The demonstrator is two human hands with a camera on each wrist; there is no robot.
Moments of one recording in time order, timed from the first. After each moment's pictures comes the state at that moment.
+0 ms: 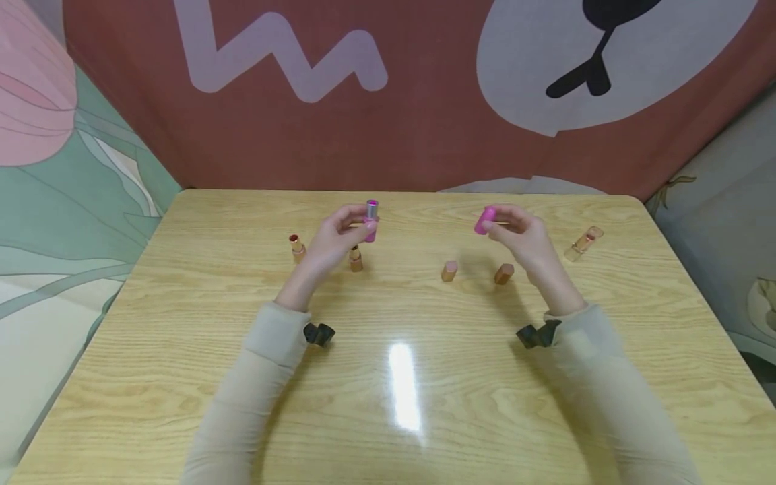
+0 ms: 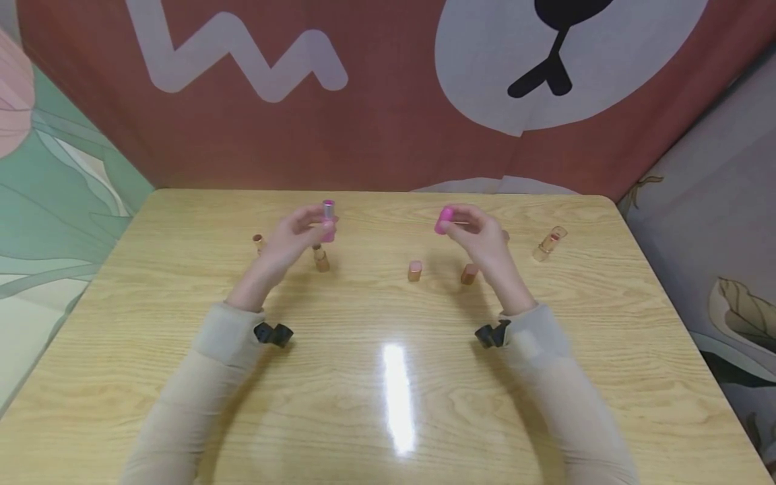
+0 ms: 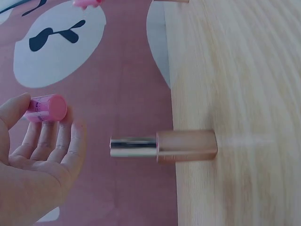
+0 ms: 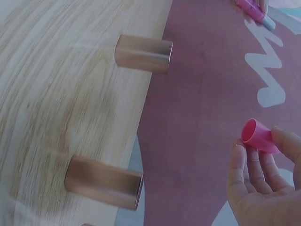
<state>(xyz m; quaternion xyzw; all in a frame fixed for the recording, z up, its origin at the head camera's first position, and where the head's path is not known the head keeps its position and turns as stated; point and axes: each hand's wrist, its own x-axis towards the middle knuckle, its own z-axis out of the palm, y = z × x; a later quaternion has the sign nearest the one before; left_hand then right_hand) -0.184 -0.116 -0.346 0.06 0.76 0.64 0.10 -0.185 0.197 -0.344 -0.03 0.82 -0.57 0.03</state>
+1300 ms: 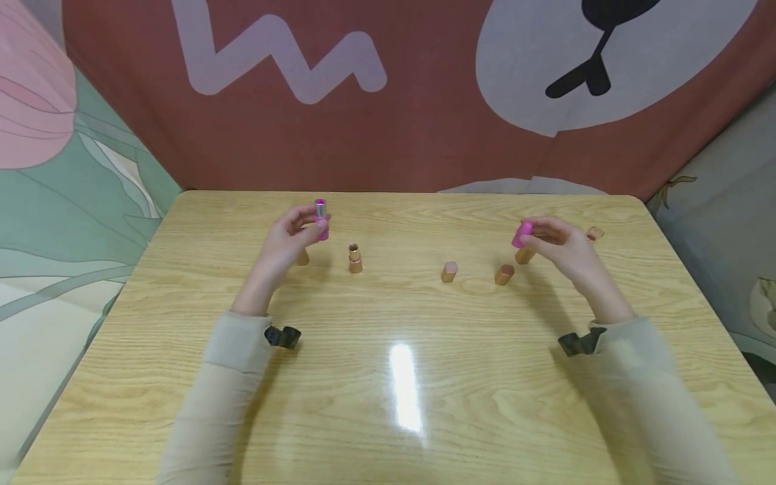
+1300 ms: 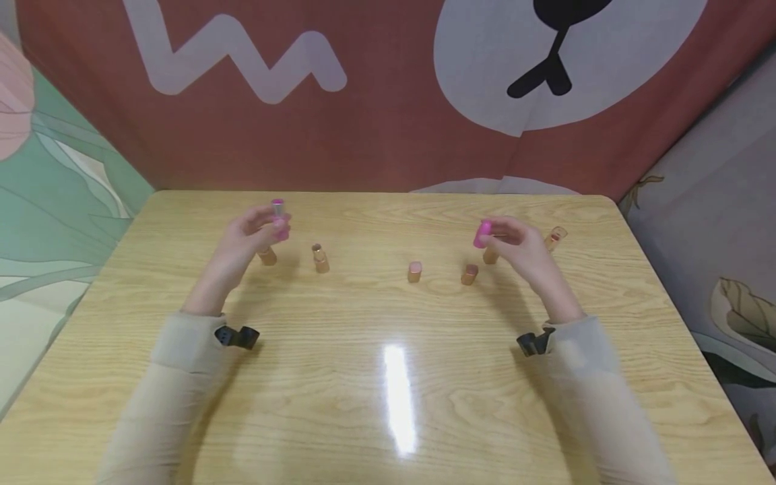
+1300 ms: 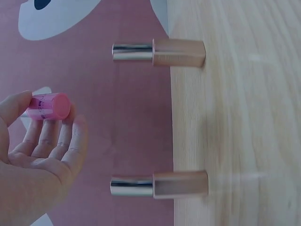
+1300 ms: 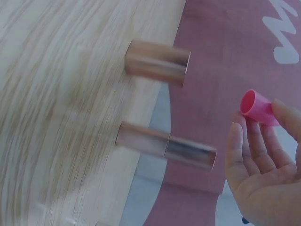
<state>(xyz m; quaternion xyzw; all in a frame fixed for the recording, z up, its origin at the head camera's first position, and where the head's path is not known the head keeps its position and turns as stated) -0.178 -0.180 -0.348 0.01 0.78 0.62 0.06 -0.181 0.264 -0.354 -0.06 0.86 -0.50 0.04</state>
